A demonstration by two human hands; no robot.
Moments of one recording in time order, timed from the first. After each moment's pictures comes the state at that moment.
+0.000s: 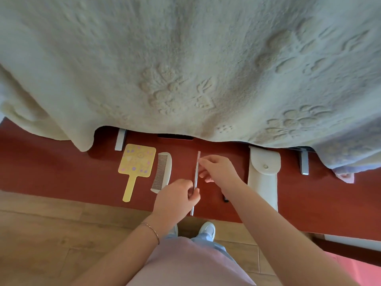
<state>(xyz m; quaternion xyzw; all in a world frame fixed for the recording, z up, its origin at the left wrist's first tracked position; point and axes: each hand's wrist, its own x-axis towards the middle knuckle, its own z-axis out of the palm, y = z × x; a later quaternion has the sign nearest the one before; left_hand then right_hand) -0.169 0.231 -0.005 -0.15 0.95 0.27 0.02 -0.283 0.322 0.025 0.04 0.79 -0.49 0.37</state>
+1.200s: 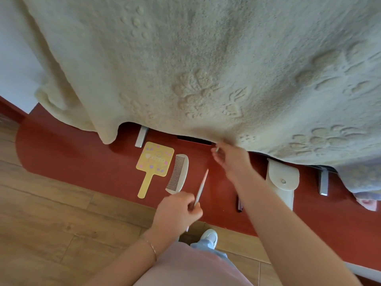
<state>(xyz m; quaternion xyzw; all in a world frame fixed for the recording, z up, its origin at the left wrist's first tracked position) -0.136 0.216 -0.001 -0.22 0.91 0.34 0.03 -0.316 0.276 0.024 0.19 0.64 -0.67 0.32</state>
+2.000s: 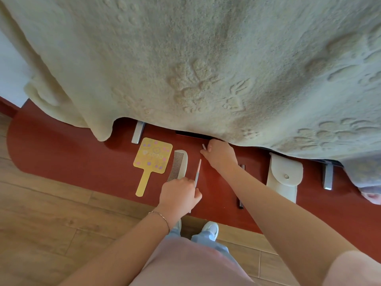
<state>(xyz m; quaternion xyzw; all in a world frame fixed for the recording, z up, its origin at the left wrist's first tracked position) -0.175 0.206 -0.018 -0.15 0.97 0.09 0.14 -0.326 0.259 -0.018 -0.22 0.93 -0.12 0.26</state>
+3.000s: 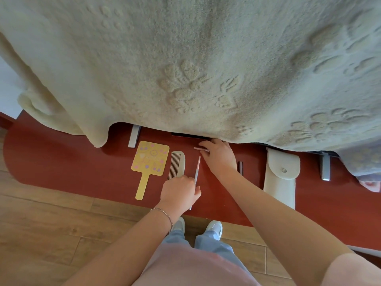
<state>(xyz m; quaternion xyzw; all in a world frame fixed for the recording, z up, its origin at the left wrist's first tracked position) -0.184 0.204 -0.020 -0.12 0.98 0.05 0.16 -0.311 0.278 -0.035 -0.29 0.93 -0.23 0.08</state>
